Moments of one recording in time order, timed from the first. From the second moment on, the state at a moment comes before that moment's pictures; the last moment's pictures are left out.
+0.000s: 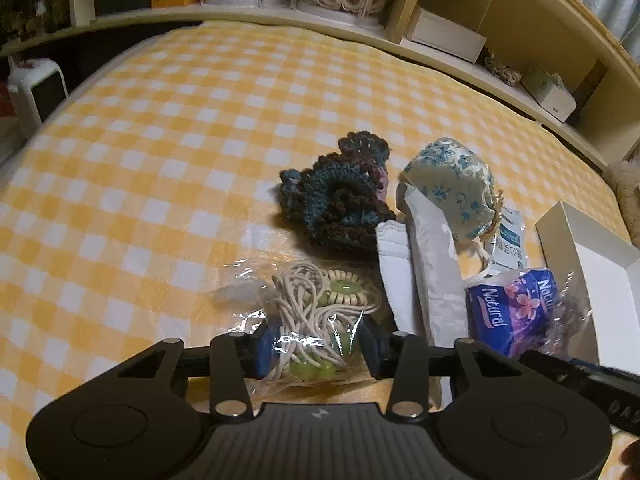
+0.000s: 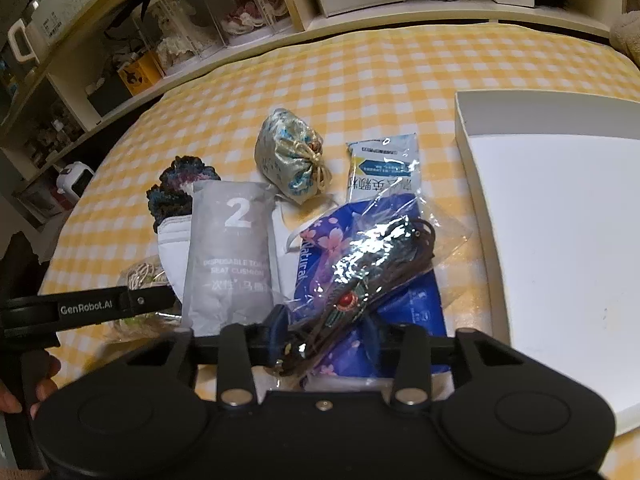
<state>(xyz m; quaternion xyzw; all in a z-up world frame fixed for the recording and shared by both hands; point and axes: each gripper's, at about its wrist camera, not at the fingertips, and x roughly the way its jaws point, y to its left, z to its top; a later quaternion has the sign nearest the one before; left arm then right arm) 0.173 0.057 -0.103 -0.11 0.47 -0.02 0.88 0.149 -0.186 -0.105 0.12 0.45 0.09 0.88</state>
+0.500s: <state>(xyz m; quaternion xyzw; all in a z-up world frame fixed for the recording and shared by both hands) 0.123 0.076 -0.044 -0.09 0.35 0.02 0.93 0.115 -0.200 -0.056 0.08 0.38 0.14 0.91</state>
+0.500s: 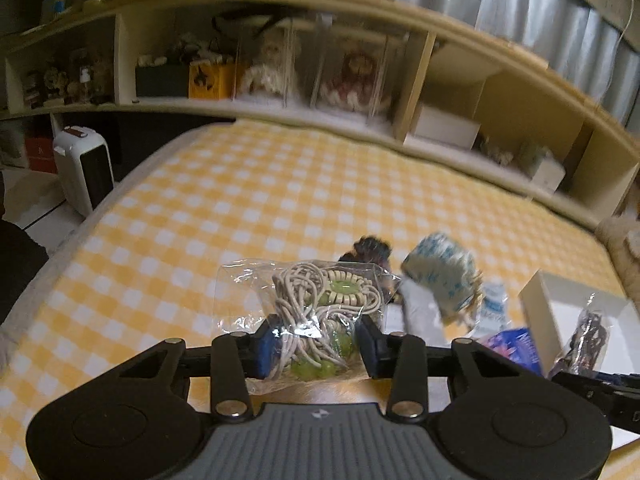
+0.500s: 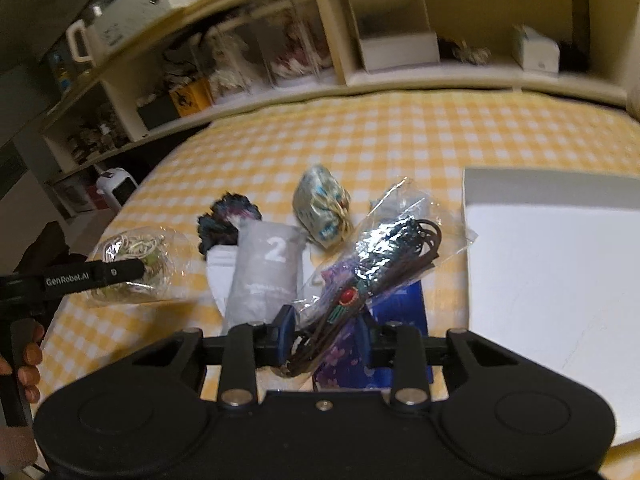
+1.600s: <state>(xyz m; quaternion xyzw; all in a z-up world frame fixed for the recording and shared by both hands) 0.117 -0.142 -0.037 -0.13 0.36 -0.26 0.89 0.072 -0.425 -0.043 0.27 0.35 -0.12 0.89</state>
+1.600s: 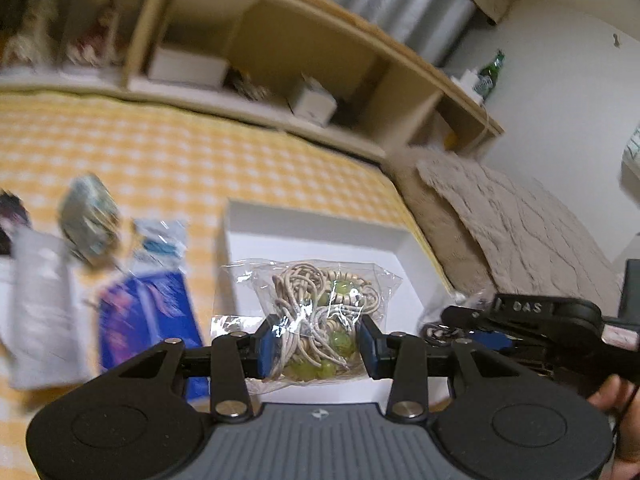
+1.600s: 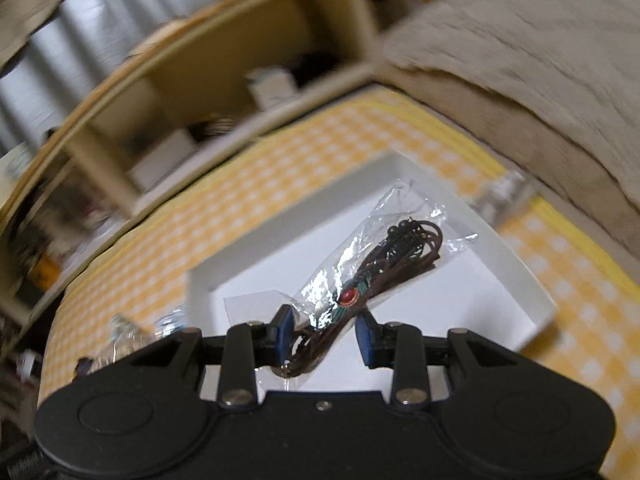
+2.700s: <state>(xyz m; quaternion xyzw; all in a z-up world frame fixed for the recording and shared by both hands) 0.119 -0.183 -0.102 -0.20 0.44 -0.27 0.83 0.074 -0.436 -0.082 0.29 0.42 -0.21 0.83</state>
